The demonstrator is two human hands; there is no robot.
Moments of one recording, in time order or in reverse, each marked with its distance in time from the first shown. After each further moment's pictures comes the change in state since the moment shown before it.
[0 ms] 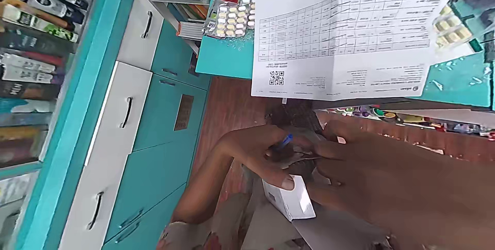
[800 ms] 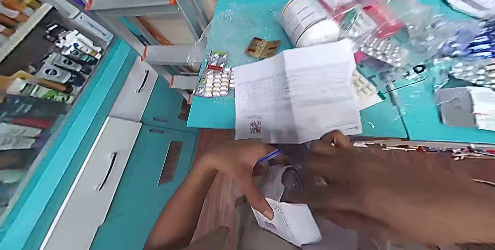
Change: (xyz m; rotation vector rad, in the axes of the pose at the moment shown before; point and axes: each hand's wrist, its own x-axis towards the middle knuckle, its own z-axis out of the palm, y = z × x) left_hand 0.045 0.053 -0.057 0.363 -0.178 -0.135; right_hand -0.030 0.020 -0.030 0.141 0.258 0.185
